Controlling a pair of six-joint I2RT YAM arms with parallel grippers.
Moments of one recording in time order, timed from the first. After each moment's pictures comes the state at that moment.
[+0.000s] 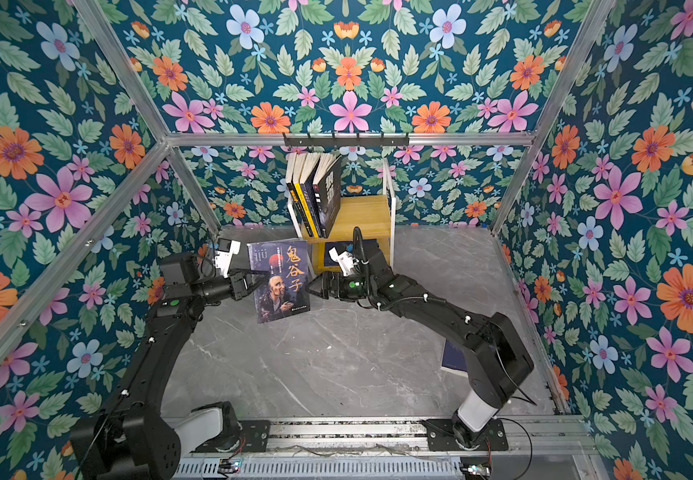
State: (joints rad) left arm 0.12 1.15 0.97 -0.36 1.10 -0.09; right arm 0.68 1.61 1.22 -0.01 -0.64 0.73
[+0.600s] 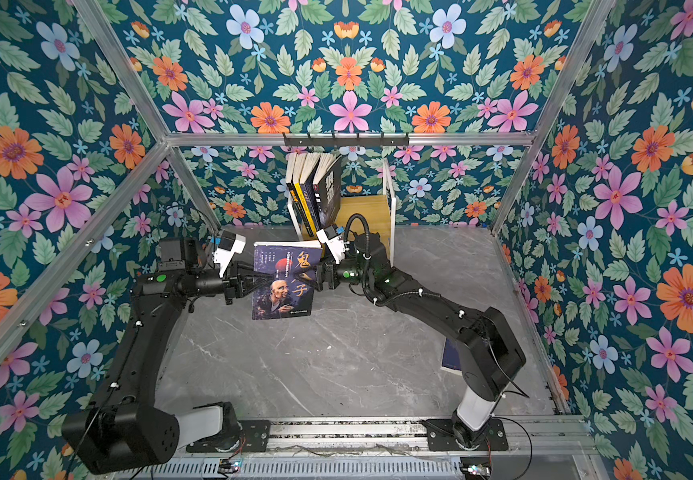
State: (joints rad) left arm 0.07 1.24 1.25 -0.91 1.34 0.59; right arm 0.68 1.72 1.30 0.28 -0.77 0.51
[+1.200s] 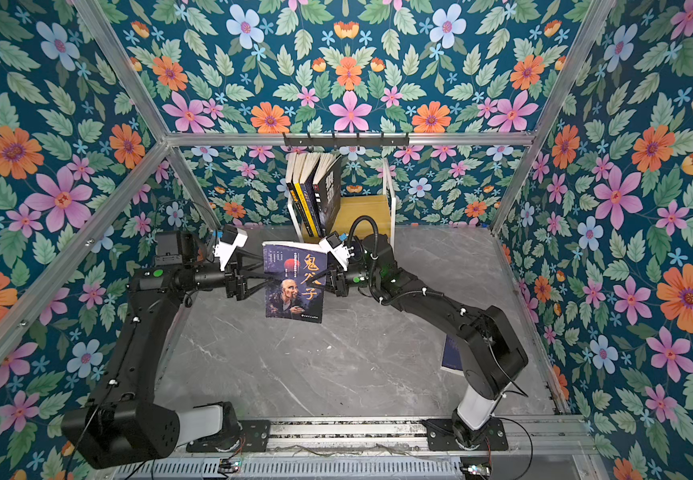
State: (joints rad) left arm 0.07 1.28 1.36 -0.95 1.16 0.59; right arm 0.64 1.65 1.26 0.15 -0.98 0.28
